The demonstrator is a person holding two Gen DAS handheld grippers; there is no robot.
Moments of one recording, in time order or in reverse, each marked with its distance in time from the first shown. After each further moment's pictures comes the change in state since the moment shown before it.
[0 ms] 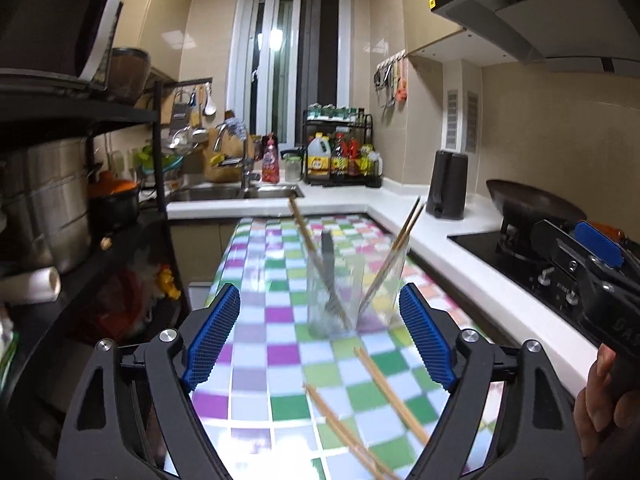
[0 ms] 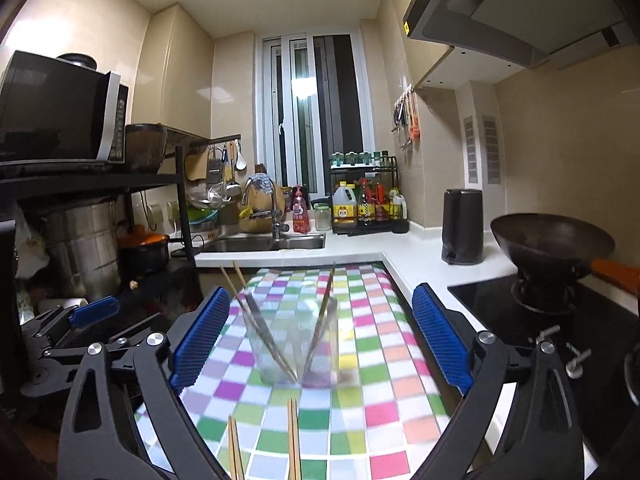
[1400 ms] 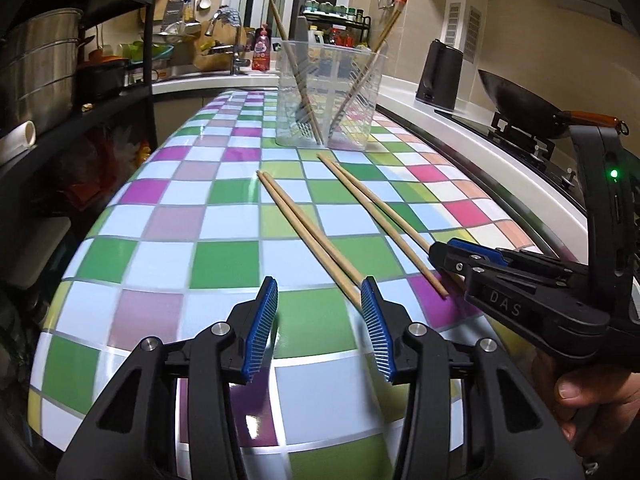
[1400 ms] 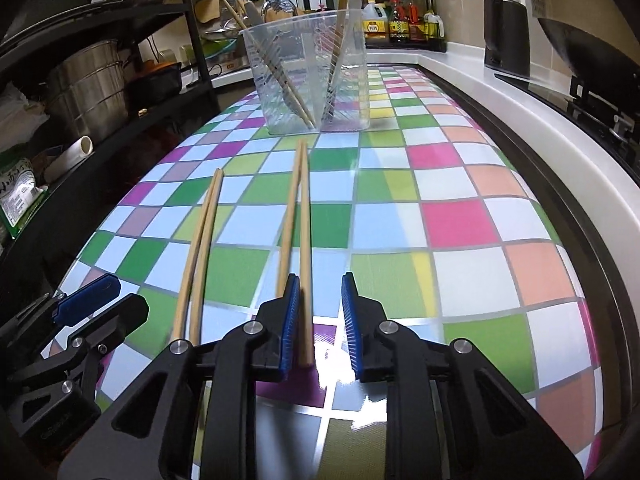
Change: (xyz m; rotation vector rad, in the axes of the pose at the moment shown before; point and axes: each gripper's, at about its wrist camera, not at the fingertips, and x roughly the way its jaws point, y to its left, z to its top) left arm 0.009 -0.033 -0.162 -0.066 0.319 -0.071; right arm 0.050 -0.009 -0.190 -0.002 0.617 0.183
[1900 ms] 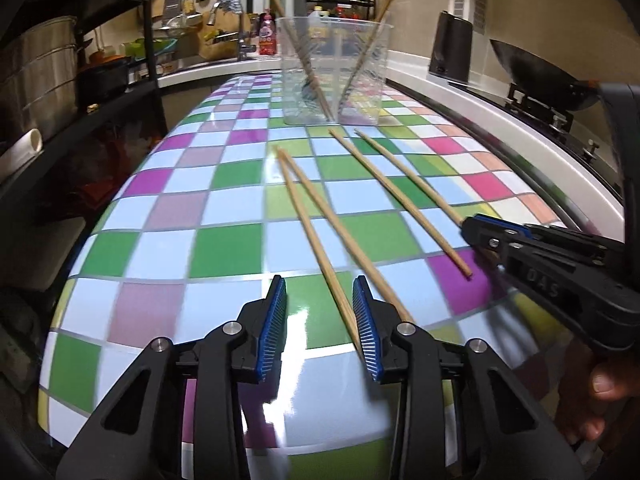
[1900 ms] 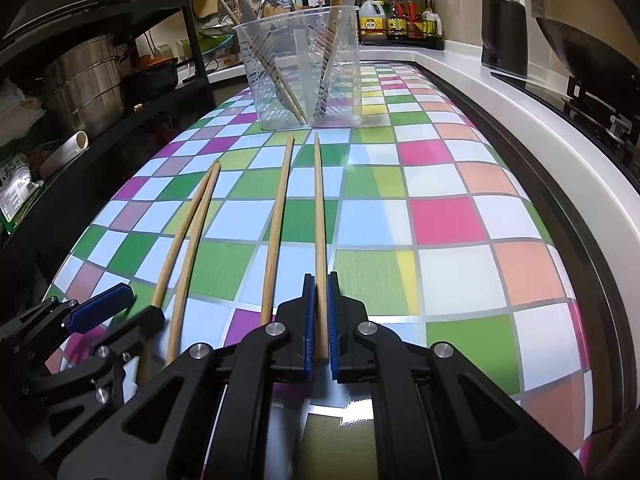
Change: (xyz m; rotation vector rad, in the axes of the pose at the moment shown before) left arm 0.013 -0.003 -0.003 0.037 0.066 0.116; right arm -0.002 -0.007 0.001 -0.008 0.012 -0.010
